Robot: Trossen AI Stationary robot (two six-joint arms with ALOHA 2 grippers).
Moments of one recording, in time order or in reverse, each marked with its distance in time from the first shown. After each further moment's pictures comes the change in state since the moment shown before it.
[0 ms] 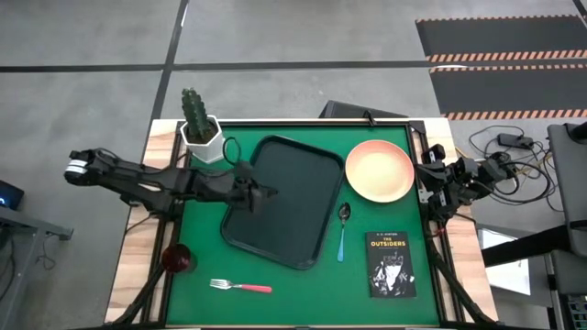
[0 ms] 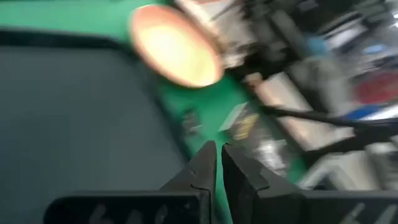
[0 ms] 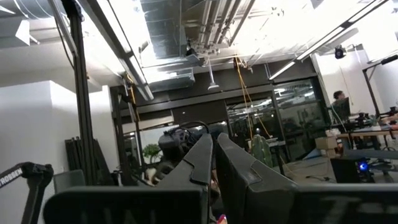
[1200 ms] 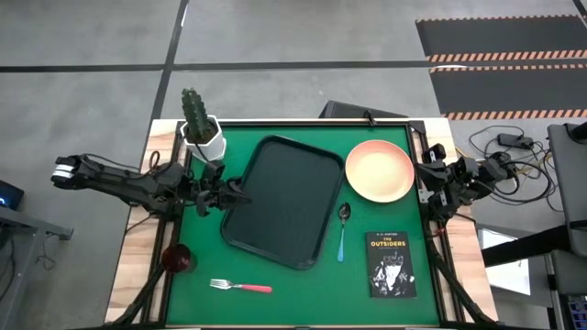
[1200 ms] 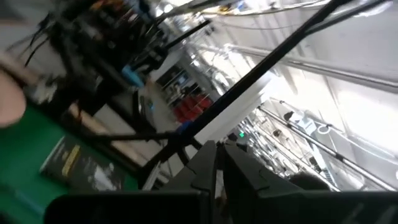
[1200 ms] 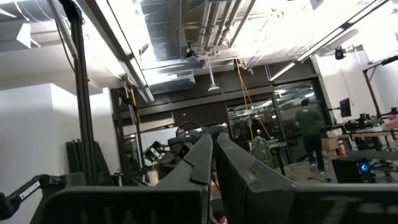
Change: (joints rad) left arm 0.007 -0.304 -0.364 0.781 0.410 0.004; right arm 0.000 0.000 0.002 0.011 -0.001 0.000
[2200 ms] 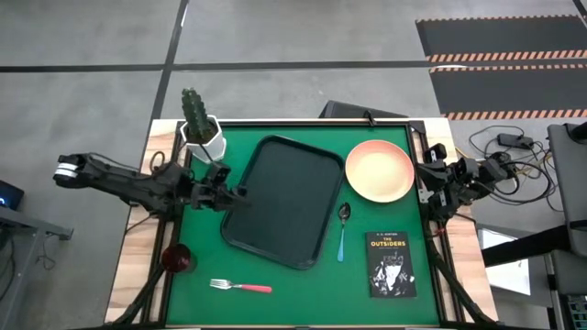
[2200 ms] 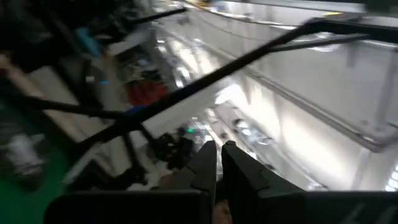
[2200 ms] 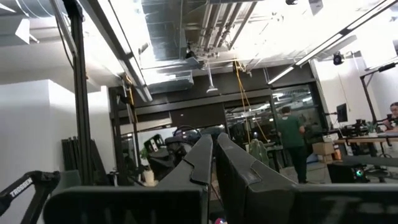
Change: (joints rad) left arm -0.001 0.041 0.002 0.108 0.088 -0.318; right arm 0.000 0.000 0.000 0.006 -0.001 -0.035
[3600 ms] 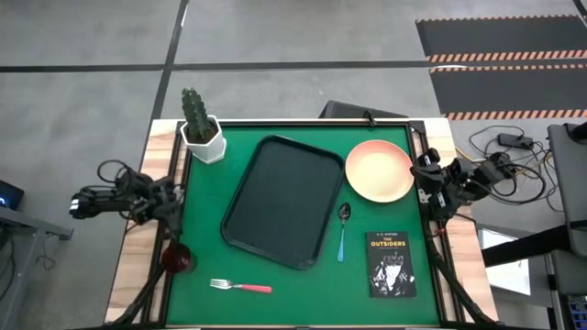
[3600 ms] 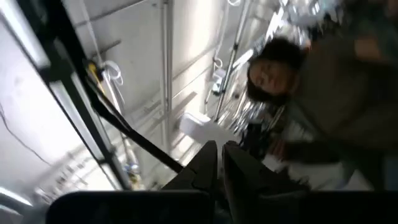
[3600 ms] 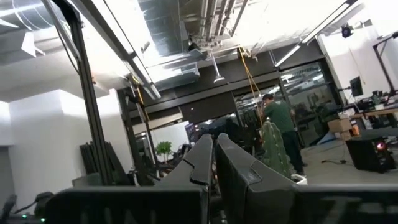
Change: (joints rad) left arm 0.151 -0.832 -0.459 -0.017 0.634 1.726; right arm 0.000 0.000 -0.027 -0.015 0.000 0.161
